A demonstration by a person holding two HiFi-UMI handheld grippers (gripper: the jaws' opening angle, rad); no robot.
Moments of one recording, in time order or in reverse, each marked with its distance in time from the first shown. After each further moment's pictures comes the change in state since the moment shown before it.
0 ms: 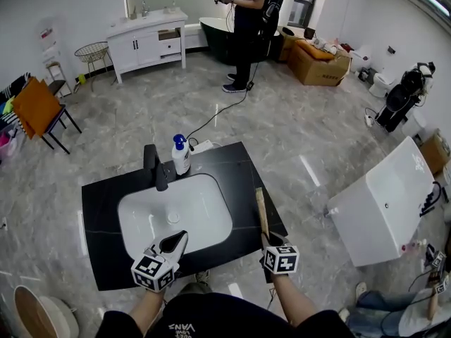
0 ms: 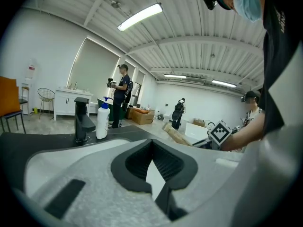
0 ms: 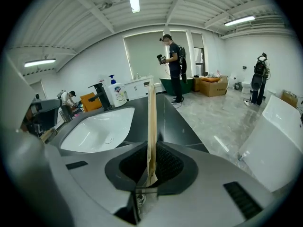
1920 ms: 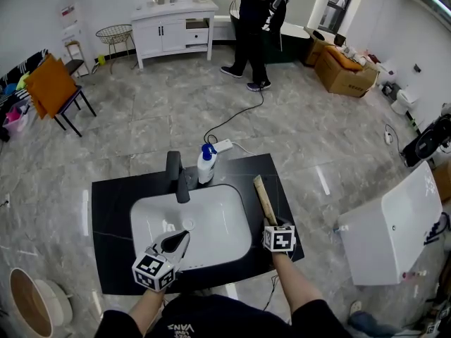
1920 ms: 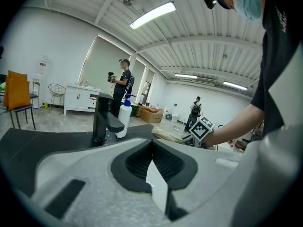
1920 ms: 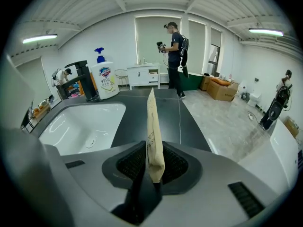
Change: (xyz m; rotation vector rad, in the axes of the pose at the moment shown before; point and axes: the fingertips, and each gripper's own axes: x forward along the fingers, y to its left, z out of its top) left arm 0.006 0.092 0.001 -0.070 0.016 0.093; right arm 0.147 0.017 0.075 -0.183 0.146 -0.048
